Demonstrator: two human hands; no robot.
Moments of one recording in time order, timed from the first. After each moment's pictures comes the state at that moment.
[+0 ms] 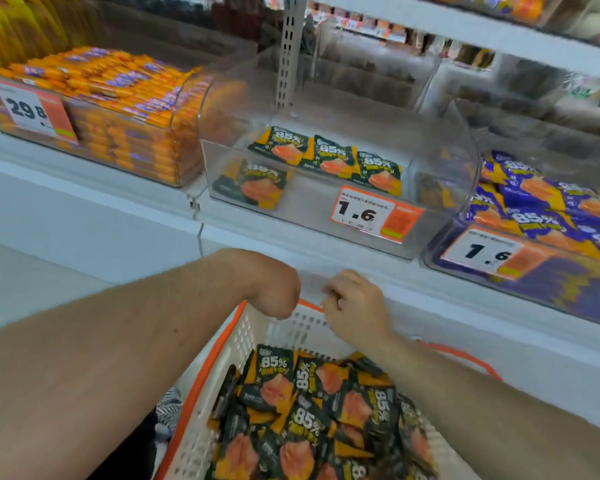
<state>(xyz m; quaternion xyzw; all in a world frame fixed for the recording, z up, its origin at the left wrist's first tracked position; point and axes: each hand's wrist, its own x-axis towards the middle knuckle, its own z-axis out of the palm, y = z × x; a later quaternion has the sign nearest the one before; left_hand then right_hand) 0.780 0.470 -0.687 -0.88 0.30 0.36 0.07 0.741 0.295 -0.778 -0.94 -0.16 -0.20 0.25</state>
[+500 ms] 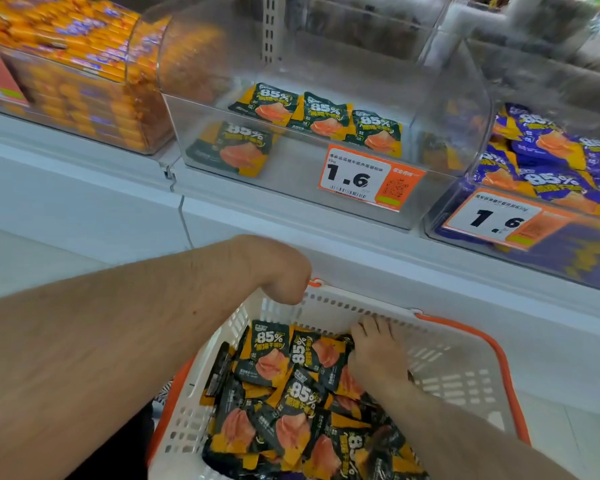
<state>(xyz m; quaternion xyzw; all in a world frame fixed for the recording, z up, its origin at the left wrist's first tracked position) 0.776 0.434 -0.701 -0.88 0.30 0.36 0.08 0.675 0.235 -0.897 -1.00 0.00 0.04 -0.03</state>
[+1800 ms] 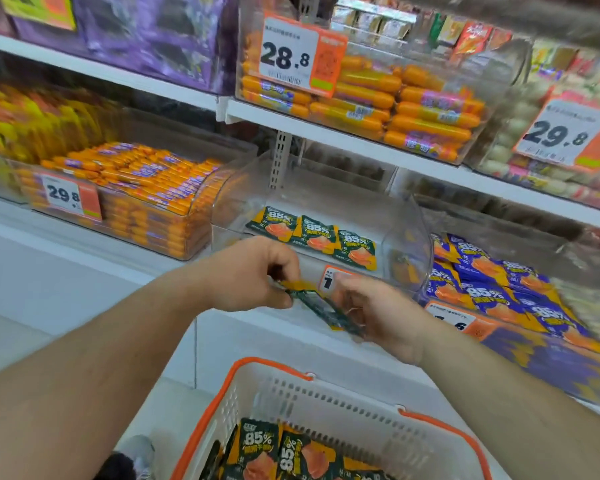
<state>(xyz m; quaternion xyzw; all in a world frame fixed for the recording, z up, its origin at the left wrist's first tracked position) 0.767 0.523 -0.586 -0.84 0.33 0.05 -0.42 0.728 0.307 -0.592 -0.76 0.07 0.18 0.62</state>
